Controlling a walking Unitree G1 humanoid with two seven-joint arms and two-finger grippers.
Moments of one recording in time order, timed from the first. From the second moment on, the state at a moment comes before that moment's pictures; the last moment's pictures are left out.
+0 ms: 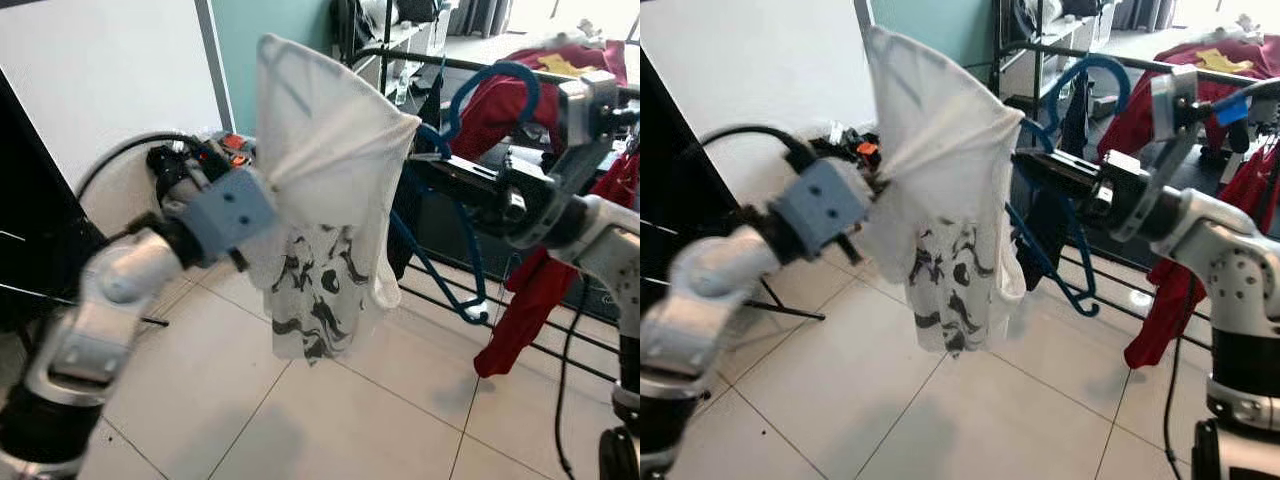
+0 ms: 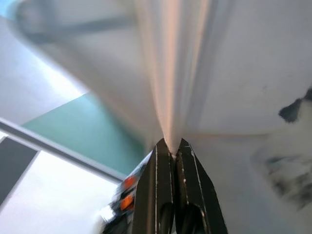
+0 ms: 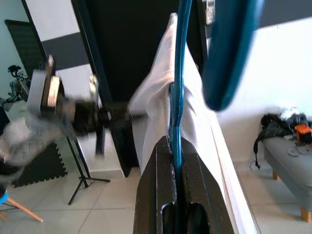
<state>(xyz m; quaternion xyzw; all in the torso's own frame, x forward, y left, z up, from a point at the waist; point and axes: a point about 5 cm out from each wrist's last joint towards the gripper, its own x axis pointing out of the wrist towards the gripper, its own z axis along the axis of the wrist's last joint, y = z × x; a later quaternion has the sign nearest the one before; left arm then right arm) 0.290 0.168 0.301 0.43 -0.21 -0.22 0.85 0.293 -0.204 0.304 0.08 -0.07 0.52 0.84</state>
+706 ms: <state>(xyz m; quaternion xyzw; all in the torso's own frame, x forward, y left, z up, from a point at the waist) 0.284 0.177 0.388 0.51 -0.28 -0.23 0.78 0.278 -0.178 0.268 0.07 -0.02 0.59 0.81</state>
